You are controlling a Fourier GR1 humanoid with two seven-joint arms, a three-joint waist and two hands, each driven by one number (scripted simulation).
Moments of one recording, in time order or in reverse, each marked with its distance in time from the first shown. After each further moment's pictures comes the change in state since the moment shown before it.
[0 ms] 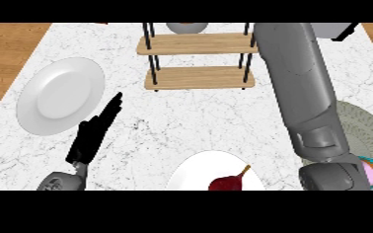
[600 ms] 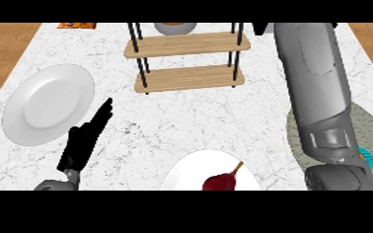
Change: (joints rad) left arm 0.054 0.010 0.039 0.000 0.001 0.011 -0.013; right arm 0.039 -0.029 -0.082 -0.030 -0.067 -0.363 -0.184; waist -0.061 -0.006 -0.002
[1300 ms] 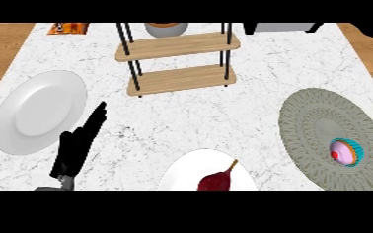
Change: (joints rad) left arm 0.043 0.001 0.031 -0.022 0.007 -0.002 -0.007; right arm 0.509 -0.217 -0.043 -0.653 -0.082 0.254 0.224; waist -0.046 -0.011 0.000
